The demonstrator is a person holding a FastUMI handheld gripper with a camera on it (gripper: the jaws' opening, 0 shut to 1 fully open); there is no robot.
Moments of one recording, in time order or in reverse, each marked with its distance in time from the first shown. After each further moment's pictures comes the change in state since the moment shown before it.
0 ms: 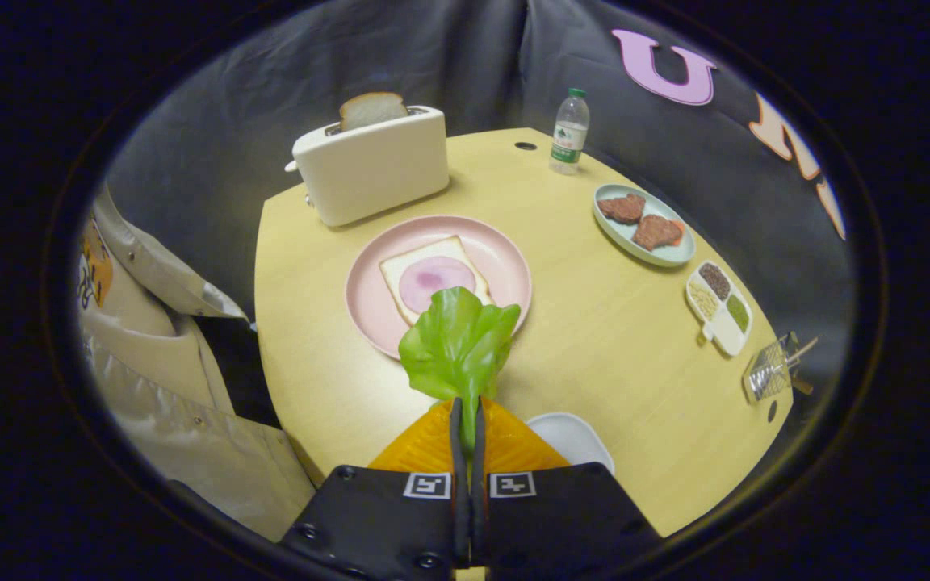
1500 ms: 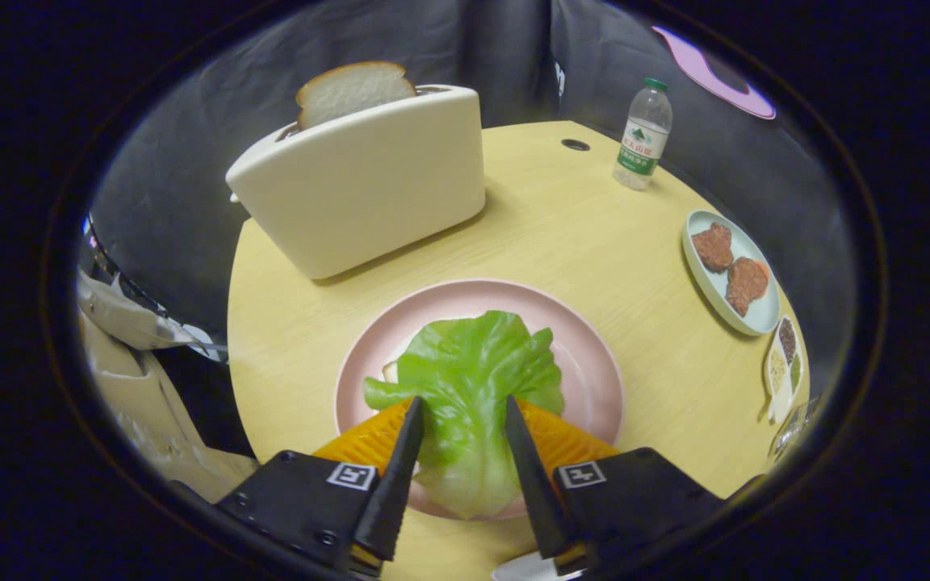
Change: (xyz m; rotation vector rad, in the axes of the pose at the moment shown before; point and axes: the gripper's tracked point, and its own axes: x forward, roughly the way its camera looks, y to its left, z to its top) arm 0.119 0.047 0.090 0.002 0.034 0.059
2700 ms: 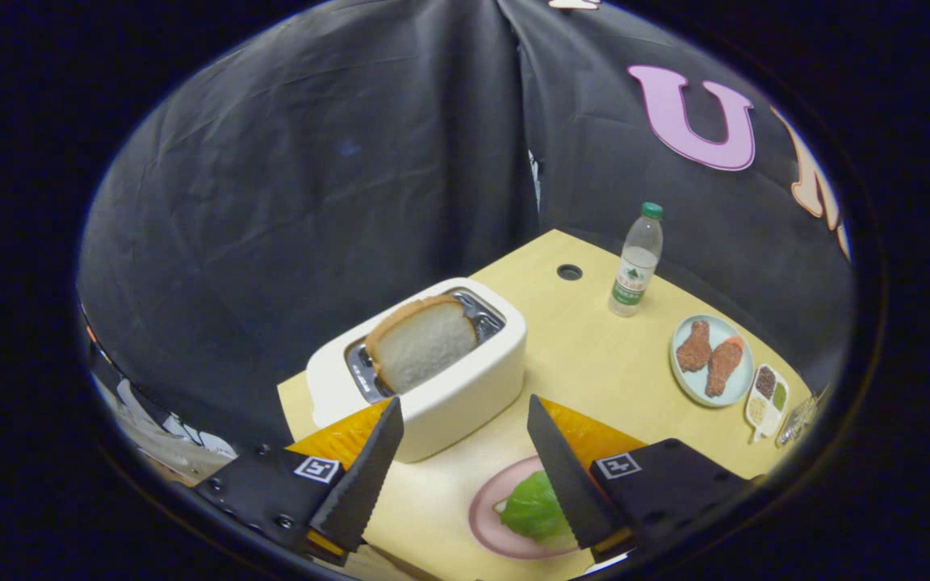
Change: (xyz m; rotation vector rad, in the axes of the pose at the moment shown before) arm -0.064 0.075 0.199 0.210 -0.324 -0.053
